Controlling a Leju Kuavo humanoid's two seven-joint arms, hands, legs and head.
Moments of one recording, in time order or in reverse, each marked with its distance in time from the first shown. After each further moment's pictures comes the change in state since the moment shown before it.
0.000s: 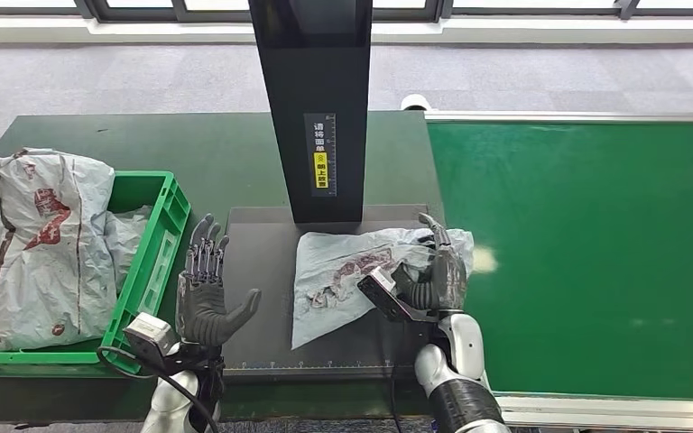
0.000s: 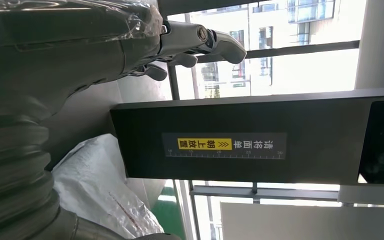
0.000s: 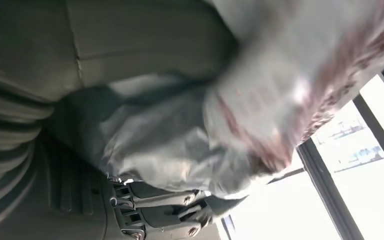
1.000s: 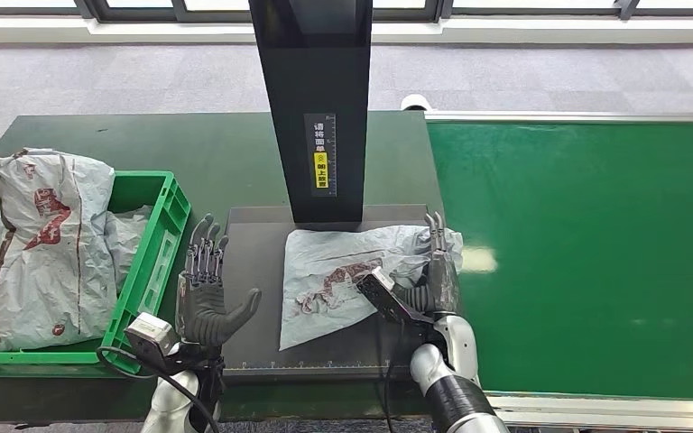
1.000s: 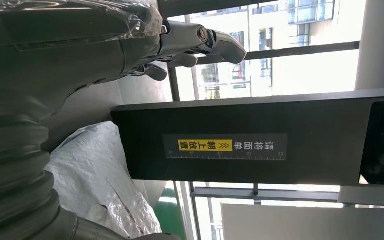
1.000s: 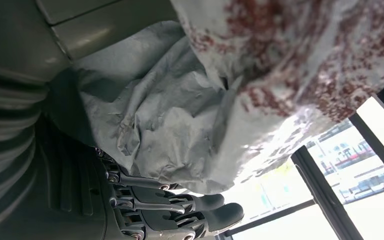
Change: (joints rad) left arm 0.000 0.000 0.000 0.001 -0.003 0.008 0.000; right arm -0.047 0.000 0.000 0.129 -0.136 0.019 -0.049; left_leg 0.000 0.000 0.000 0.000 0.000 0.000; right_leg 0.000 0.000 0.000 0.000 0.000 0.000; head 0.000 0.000
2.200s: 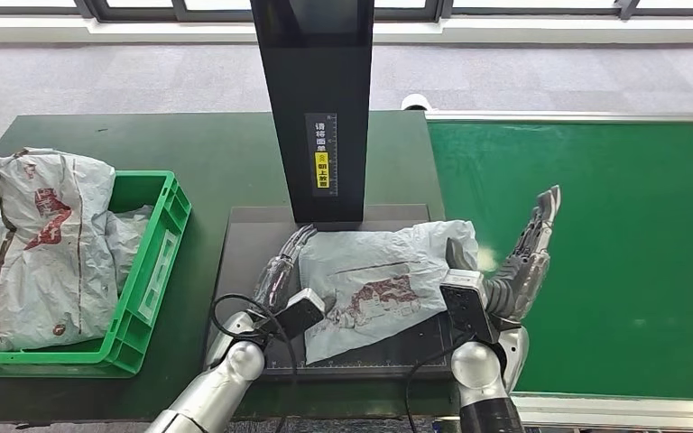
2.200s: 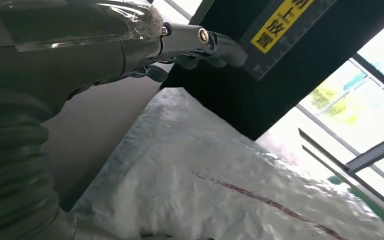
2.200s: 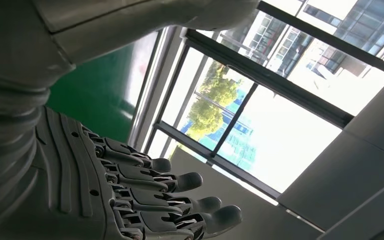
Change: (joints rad) left arm -0.323 -0.002 -0.187 0.580 -0.592 0.367 0.194; right arm 0.218 -0.011 0.047 -0.652 -0.490 -0.024 -0.260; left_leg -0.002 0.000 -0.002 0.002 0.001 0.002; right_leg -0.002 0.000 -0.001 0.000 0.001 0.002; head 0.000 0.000
